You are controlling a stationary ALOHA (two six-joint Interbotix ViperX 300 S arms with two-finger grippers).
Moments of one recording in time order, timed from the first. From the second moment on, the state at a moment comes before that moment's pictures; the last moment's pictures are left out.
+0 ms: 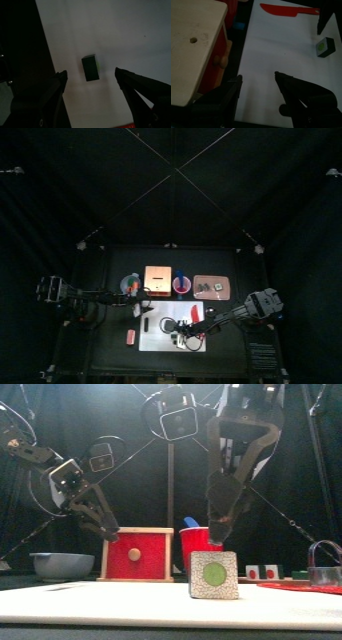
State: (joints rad) left arm 0.08 -0.19 1.04 -0.09 -0.23 -0.05; right arm 0.30 0.24 0.34 -0.16 0.56 0.63
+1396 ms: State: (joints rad) left arm 0.08 -0.19 1.07 -0.10 -0.21 -0.05; right arm -0.45 -0.57 1.14 -0.42 0.79 1.17
